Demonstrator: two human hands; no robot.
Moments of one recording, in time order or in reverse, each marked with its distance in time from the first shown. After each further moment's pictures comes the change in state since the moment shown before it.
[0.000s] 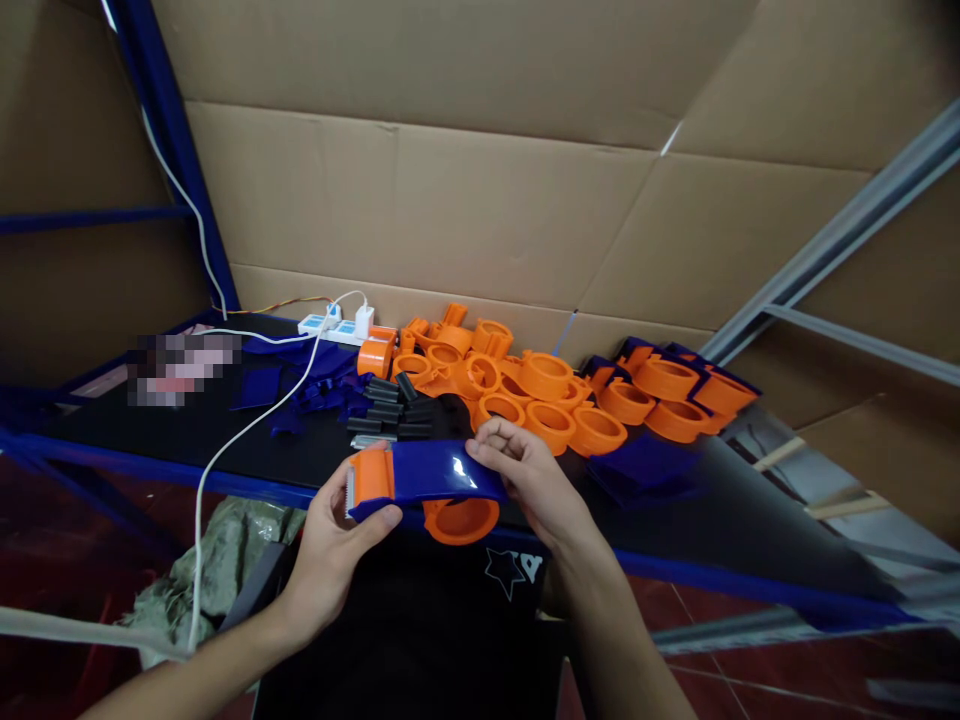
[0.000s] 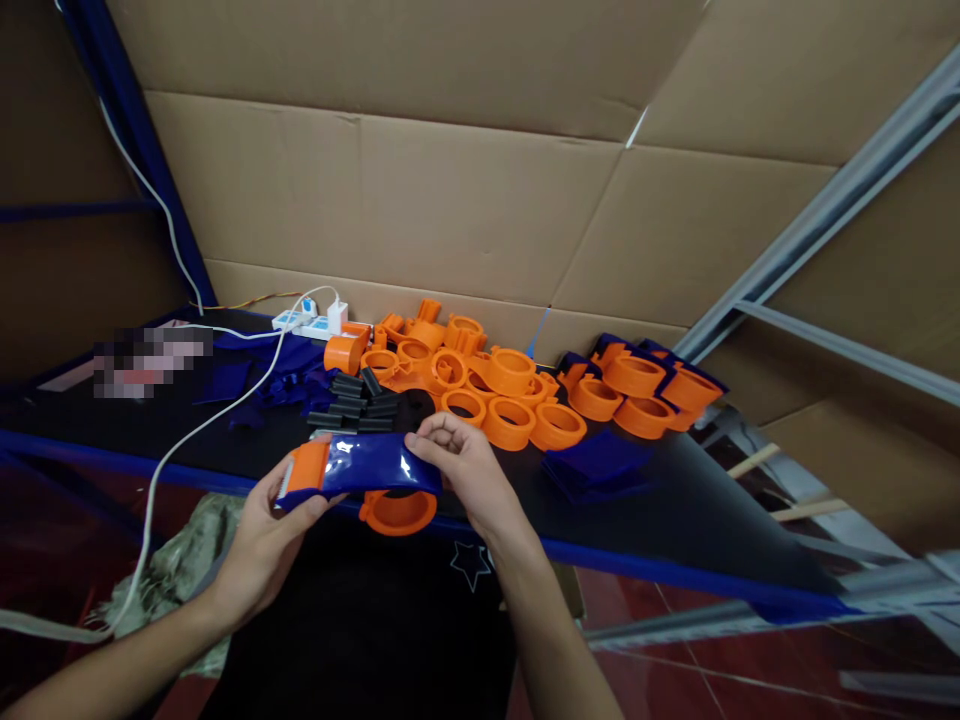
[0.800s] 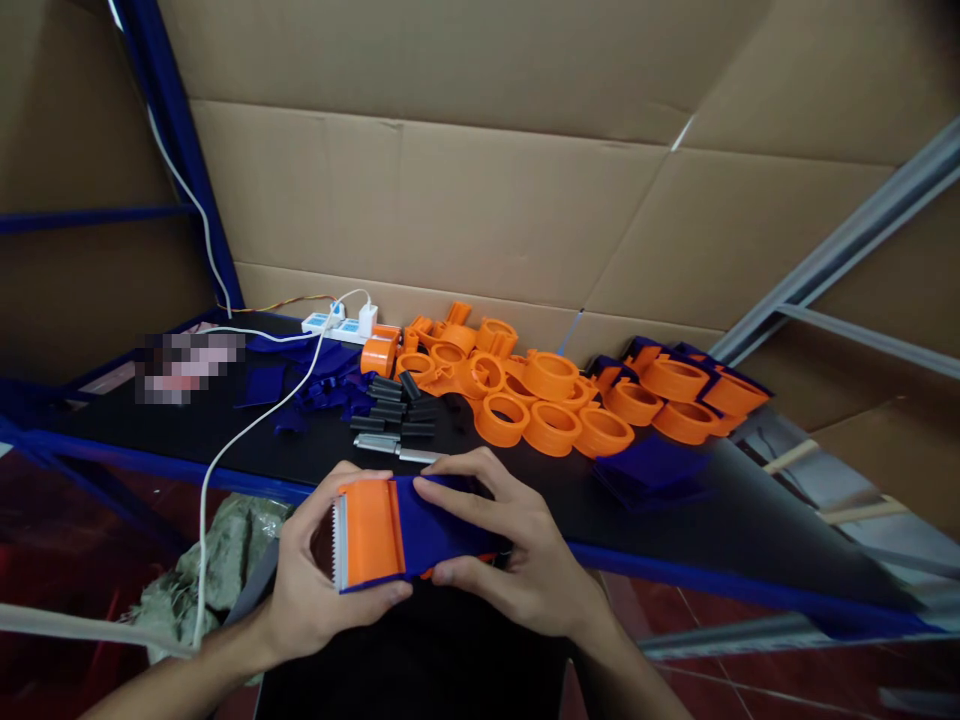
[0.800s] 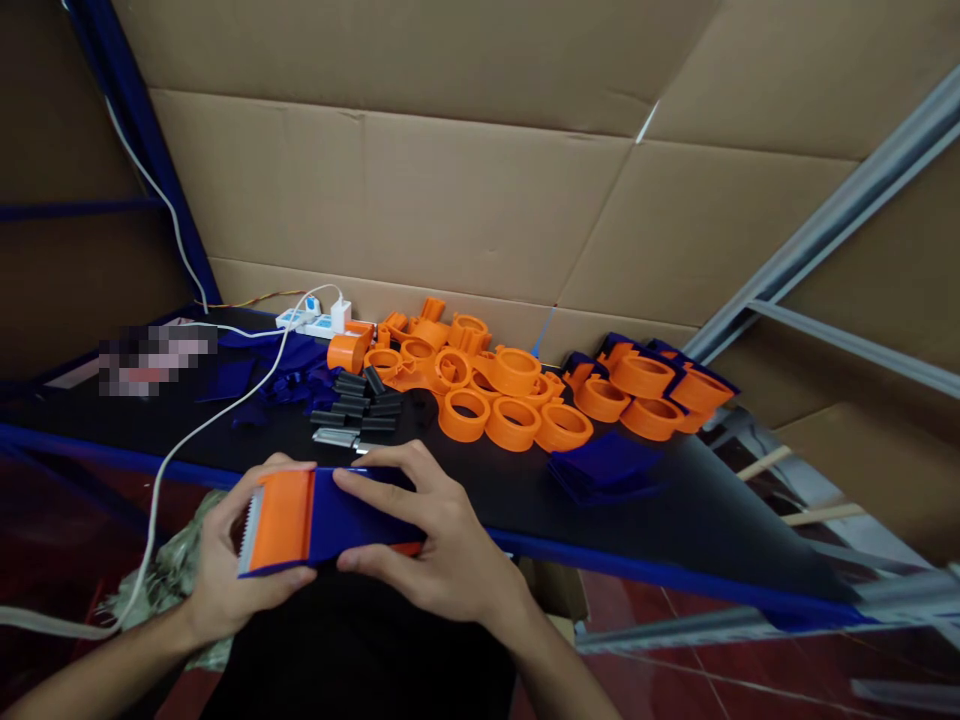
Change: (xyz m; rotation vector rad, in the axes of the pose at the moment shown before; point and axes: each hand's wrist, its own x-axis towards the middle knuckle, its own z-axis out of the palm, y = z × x) left_hand -0.013 0.027 -0.016 0.484 -0.190 0.444; right_hand -0.040 -0.006 0.014 -0.616 -0.348 -0.691
